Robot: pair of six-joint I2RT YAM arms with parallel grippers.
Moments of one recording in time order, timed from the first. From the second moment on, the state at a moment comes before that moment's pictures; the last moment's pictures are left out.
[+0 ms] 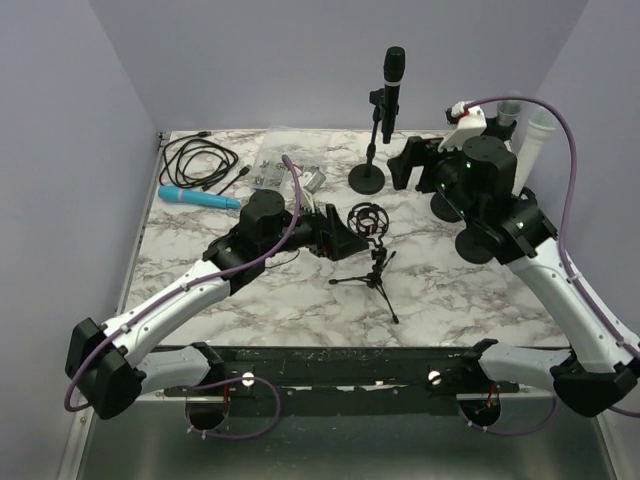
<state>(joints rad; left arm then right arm) -0.75 1.19 0.95 0.05 0.48 -0.69 0.59 1.12 1.39 -0.49 0.22 0.23</state>
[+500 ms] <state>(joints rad) -0.72 0.92 0.84 -0.12 0.40 -0.64 0.59 1.55 1.72 -0.22 0.55 0.06</state>
